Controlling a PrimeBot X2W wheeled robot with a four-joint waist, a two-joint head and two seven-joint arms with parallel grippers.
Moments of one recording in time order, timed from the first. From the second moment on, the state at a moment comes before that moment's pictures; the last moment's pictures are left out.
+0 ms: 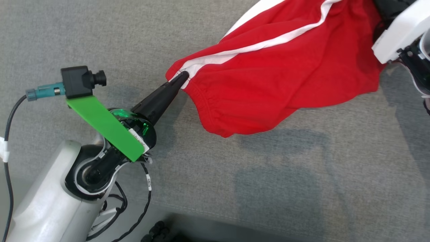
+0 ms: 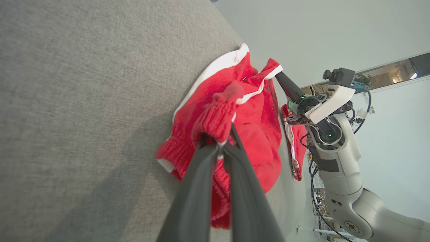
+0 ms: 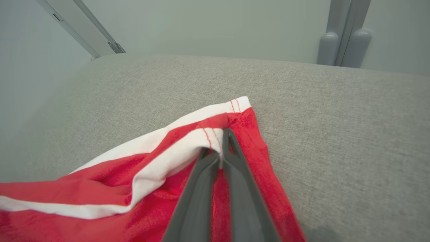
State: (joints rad) left arm -0.50 0.31 -0.52 -0.10 -1.44 -0.12 0.23; right arm -0.76 -0.55 0.46 0.04 0.74 -0.09 0.30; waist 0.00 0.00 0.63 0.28
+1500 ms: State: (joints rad) left arm -0.58 0.29 -0.50 0.05 -1.31 -0.12 0.11; right arm -0.97 -0.46 0.47 0.41 0.68 -0.06 0.23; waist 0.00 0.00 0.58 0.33
